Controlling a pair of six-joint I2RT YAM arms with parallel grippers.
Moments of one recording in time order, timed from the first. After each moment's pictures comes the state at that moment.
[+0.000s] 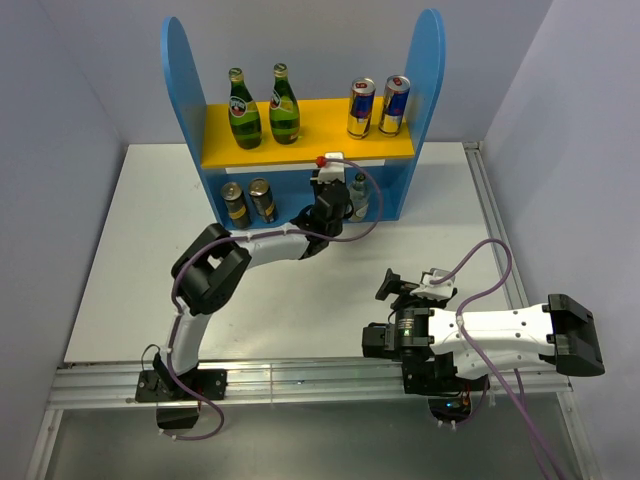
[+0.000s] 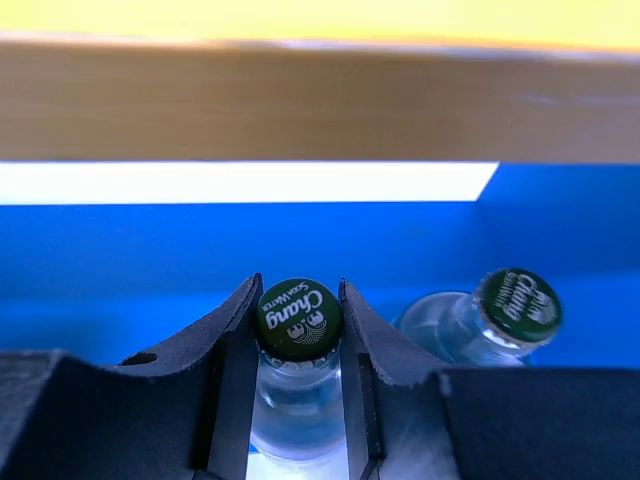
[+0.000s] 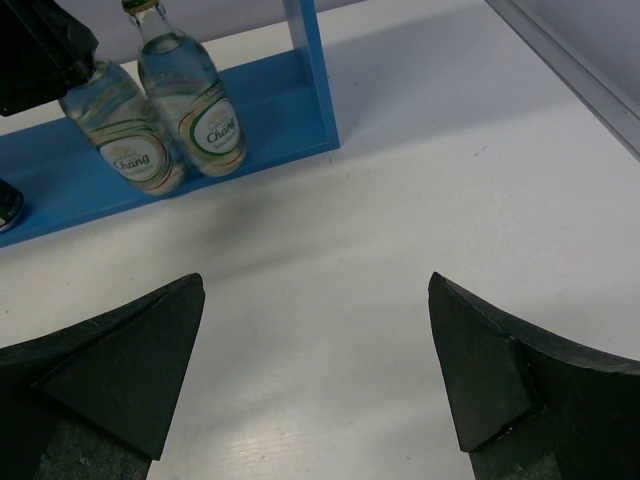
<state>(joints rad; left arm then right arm) -0.85 2.09 1.43 0.54 -0.80 -0.22 1.39 1.06 0.60 -1.37 1.48 1.99</state>
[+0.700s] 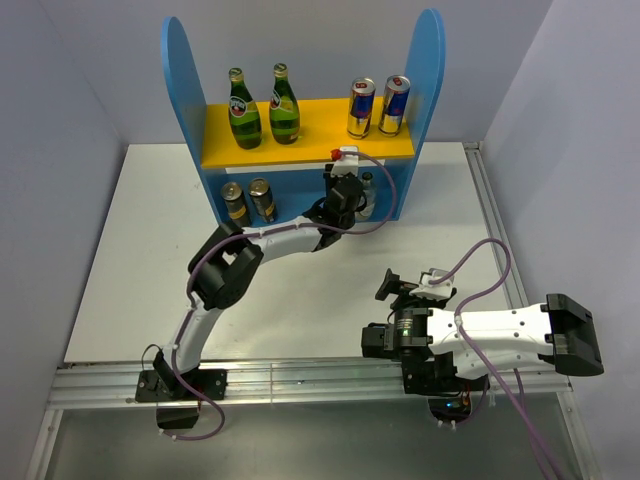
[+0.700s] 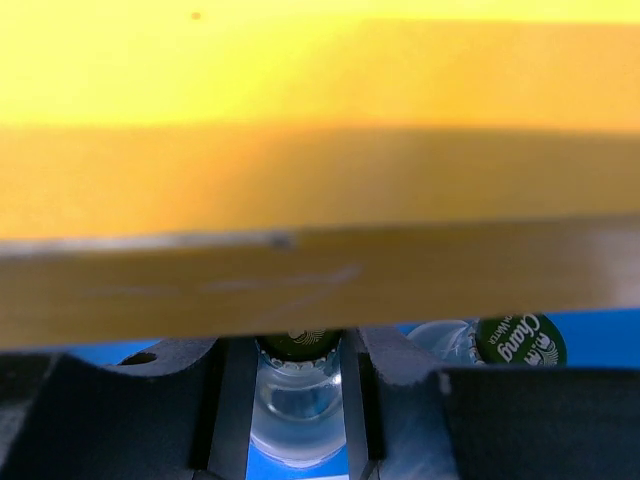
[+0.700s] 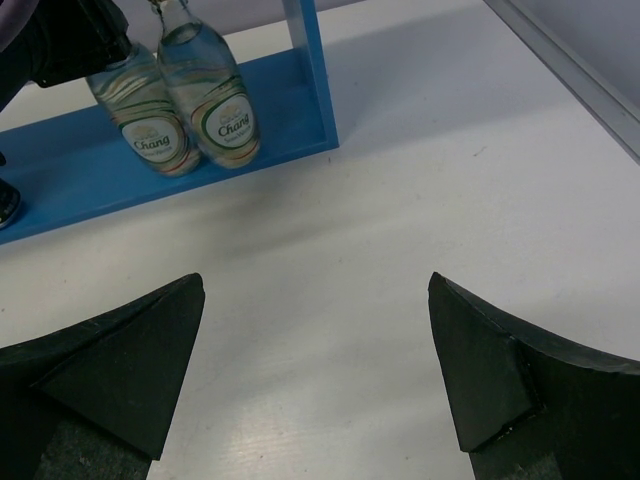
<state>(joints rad) -0.87 2.21 1.63 0.45 -0.81 -0.19 1.39 1.06 0.60 -1.37 1.48 1.99</state>
